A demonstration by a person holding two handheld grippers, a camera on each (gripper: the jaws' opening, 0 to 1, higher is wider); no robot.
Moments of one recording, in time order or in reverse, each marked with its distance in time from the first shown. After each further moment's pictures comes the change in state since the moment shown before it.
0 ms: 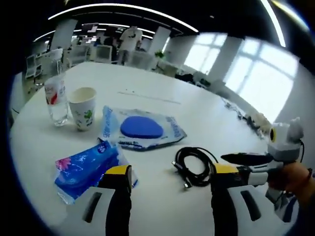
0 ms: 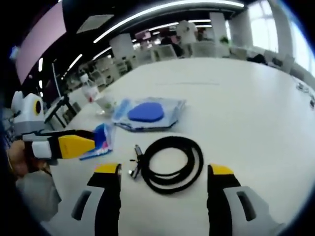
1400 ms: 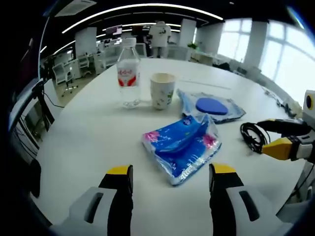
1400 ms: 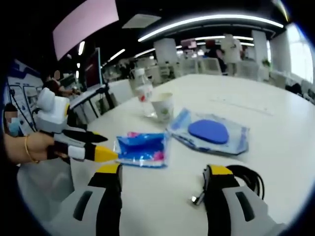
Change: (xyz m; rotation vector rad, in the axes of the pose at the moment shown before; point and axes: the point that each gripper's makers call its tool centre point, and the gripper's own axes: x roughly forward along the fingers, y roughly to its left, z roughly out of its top) left arm -0.072 0.131 -0.043 0.026 0.086 0.369; right arm 0.030 0.111 0.015 -0.237 -0.060 0.270
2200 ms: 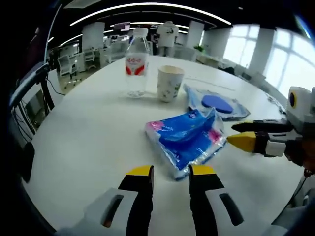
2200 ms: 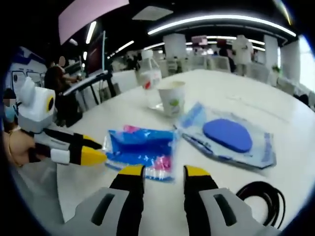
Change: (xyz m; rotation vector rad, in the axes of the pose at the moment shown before) left arm 0.011 0.001 -0.021 -0.072 0.005 -0.010; right arm 0.067 0.004 -0.015 -0.093 0.062 0.014
